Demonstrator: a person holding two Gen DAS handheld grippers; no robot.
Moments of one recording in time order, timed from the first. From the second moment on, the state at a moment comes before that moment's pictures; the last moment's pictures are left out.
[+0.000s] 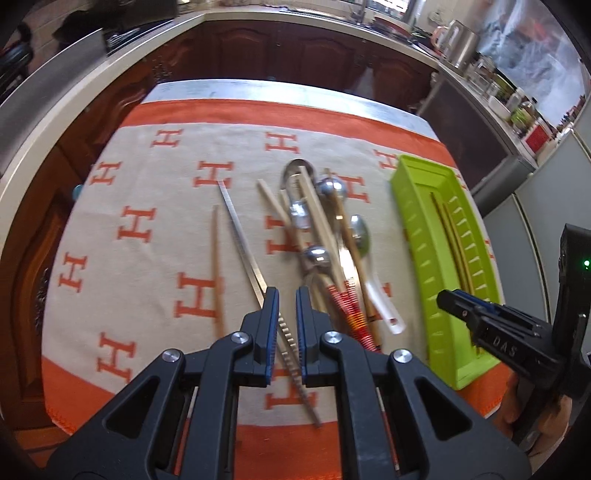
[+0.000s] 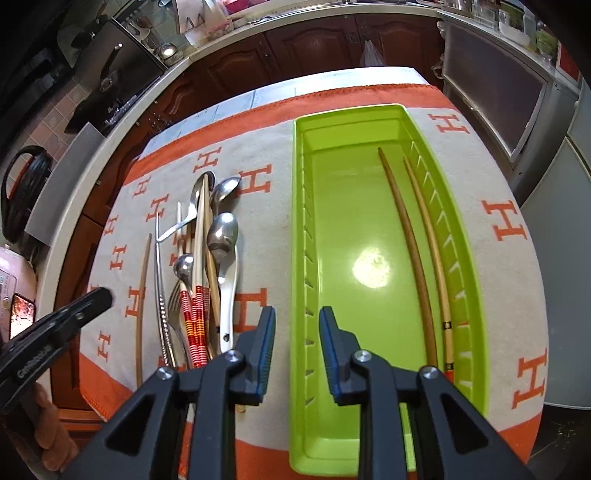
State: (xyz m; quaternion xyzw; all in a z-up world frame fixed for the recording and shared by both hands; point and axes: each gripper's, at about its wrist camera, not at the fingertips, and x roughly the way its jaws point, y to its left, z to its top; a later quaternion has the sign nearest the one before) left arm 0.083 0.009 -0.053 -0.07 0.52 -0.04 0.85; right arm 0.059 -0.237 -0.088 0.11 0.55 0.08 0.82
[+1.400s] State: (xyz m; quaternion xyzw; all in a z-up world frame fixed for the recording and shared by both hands) left arm 0.065 0.047 -0.134 -0.07 0.54 0.01 0.84; right arm 0.034 -0.128 -0.074 0.04 0.52 0.16 0.84
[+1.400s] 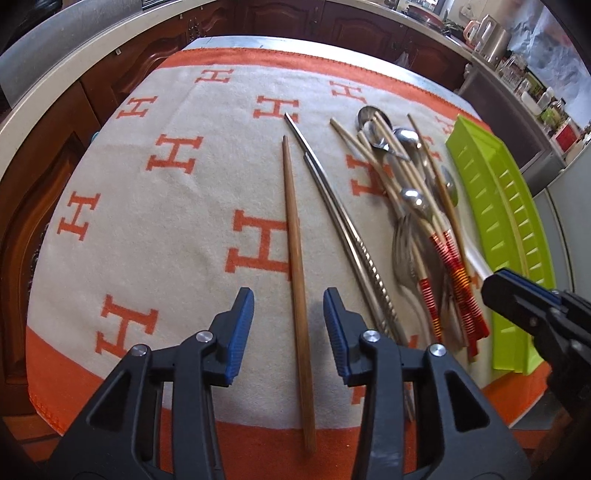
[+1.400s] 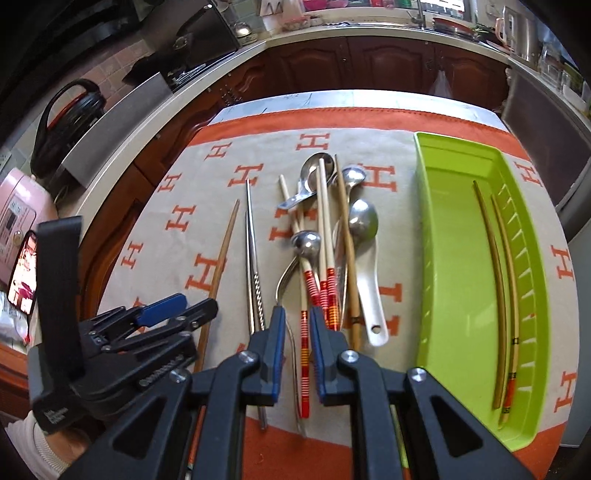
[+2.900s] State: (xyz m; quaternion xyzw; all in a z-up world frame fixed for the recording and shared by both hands) left arm 0.041 0.093 -0.125 -0.12 0.48 0.04 0.87; right arm 0.016 -0.068 -0.127 -0.03 0.52 0.22 0.82
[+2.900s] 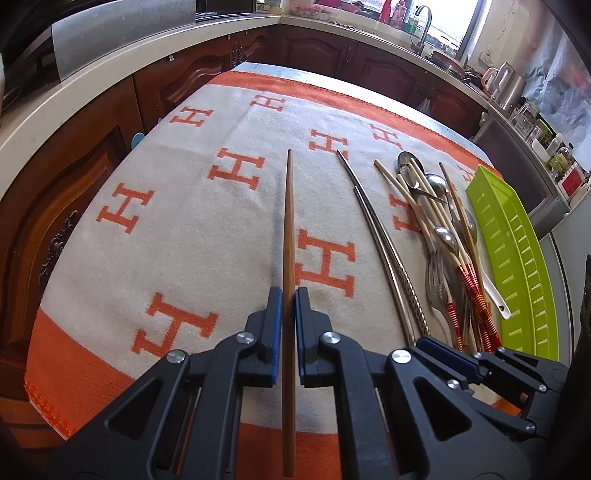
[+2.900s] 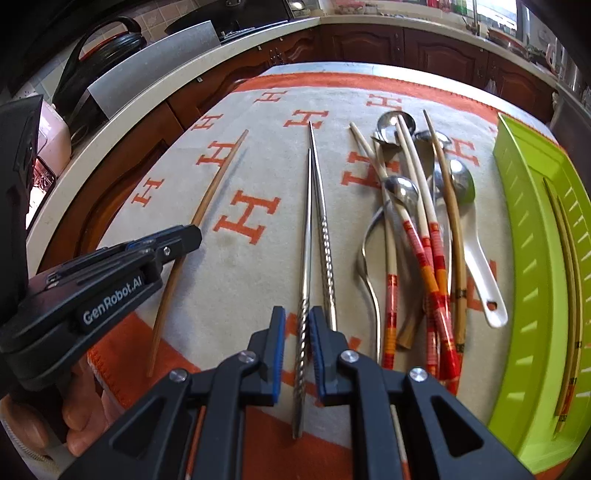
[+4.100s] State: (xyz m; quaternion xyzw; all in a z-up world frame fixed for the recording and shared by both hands) left arm 0.069 -0.045 -0.036 -0.05 0.43 -0.09 0.90; right arm 0.011 -0.198 -0.025 0.11 0.38 0.14 0.91
